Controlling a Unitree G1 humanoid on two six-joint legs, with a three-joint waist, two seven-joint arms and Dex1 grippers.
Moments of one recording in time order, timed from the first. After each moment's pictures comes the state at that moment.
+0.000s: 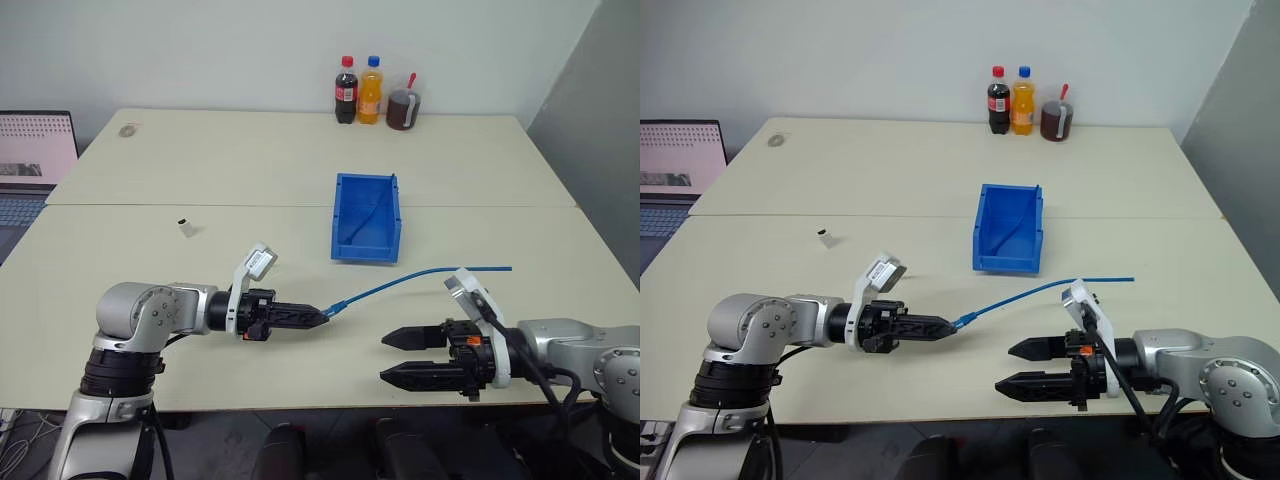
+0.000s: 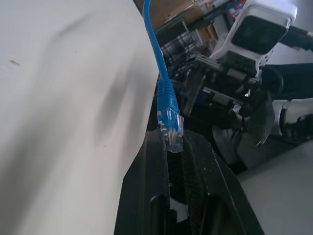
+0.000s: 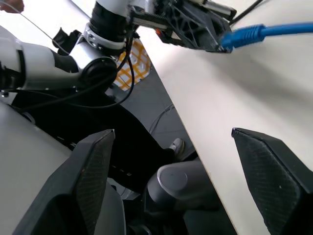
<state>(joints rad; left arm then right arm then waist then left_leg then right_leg) -0.47 0.61 0.06 -0.11 -0.86 1.45 -1.12 -0.21 -0.64 -0.12 -0.61 1.23 1.31 0.64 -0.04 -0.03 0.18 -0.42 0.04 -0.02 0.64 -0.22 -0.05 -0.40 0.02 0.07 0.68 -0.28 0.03</state>
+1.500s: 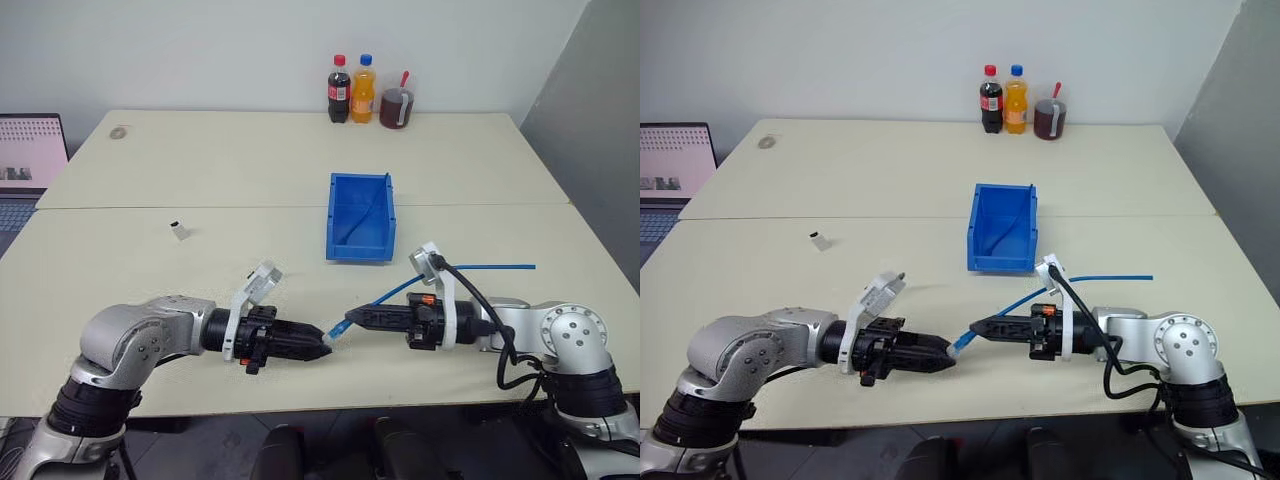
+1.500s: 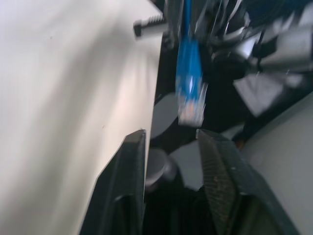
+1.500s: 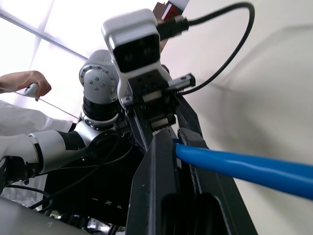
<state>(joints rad) -0.32 0.80 -0.10 -0.31 -0.82 1.02 -1.19 -0.41 -0.51 0.02 -0.26 1.62 1.25 0.22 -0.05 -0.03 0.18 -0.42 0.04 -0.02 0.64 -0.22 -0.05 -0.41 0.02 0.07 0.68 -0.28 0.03</state>
